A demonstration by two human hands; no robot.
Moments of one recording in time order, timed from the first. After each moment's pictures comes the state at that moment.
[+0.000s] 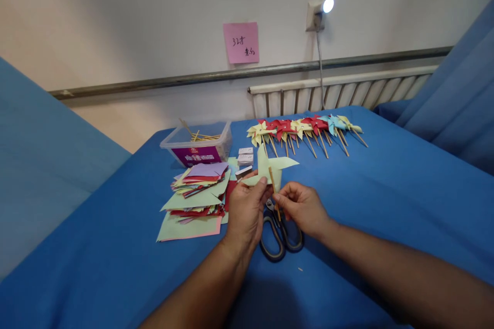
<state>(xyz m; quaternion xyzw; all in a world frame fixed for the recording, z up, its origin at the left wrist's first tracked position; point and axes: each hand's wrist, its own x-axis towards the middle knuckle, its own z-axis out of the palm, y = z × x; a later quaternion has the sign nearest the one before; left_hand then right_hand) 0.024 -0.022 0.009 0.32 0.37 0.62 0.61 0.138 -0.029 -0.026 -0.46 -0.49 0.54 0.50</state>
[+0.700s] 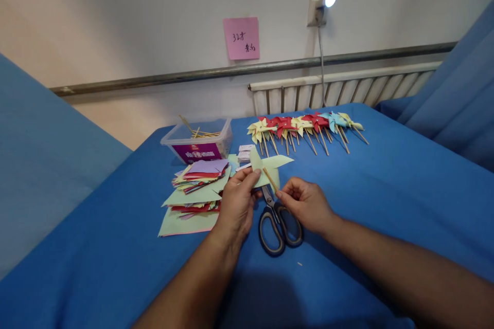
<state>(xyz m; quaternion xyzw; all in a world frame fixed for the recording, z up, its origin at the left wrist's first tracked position) 0.006 -0.013 0.018 0.32 0.46 0.58 0.59 0.151 -0.028 -0.038 -0.50 -0.58 0.44 0.47</state>
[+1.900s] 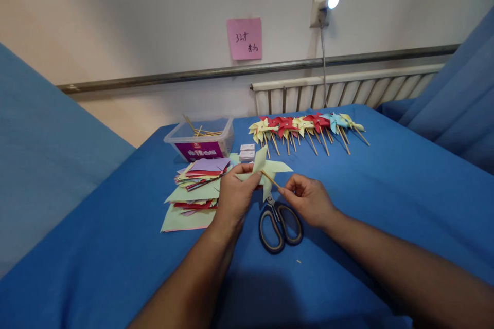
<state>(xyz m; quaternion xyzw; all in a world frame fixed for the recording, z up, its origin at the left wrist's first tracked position) -0.004 -0.006 0.021 0.45 0.54 0.54 0.46 0.160 -0.020 -0.039 -0.52 -0.63 0.36 0.44</state>
